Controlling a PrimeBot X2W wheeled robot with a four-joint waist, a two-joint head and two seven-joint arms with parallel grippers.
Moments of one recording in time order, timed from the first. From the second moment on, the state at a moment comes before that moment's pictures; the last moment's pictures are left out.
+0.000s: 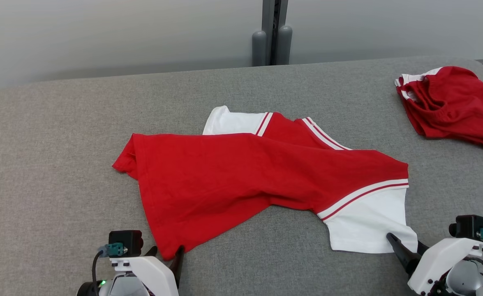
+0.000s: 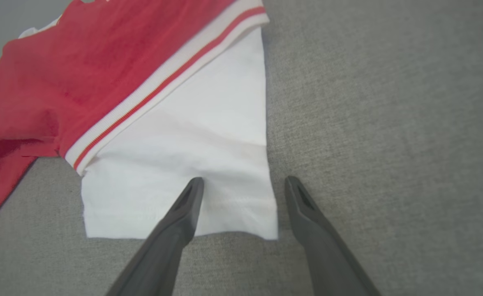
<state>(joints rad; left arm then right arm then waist) -0.05 0.05 -0.20 0.31 -0.39 0.03 0.33 -0.12 -0.17 0.03 0.40 0.60 0.13 0.36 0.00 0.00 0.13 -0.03</state>
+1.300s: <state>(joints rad) -0.06 0.10 -0.20 0.31 -0.42 0.05 0.28 -0.16 -0.22 0.15 0.39 0.71 0.13 0.22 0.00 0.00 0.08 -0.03</state>
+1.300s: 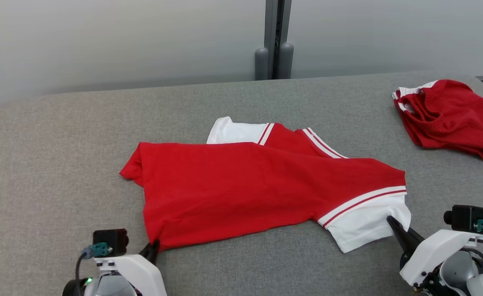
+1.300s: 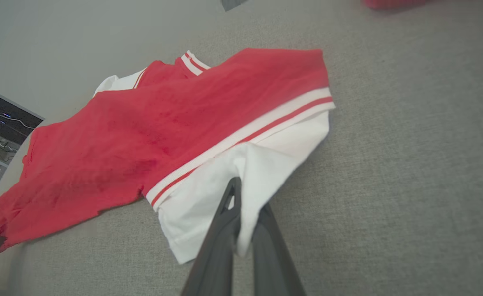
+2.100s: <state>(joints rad) 0.13 0.22 -0.12 -0.26 -0.36 0.18 0.37 0.13 -0.32 0.03 -0.29 0.79 0.13 -0.09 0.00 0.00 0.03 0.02</state>
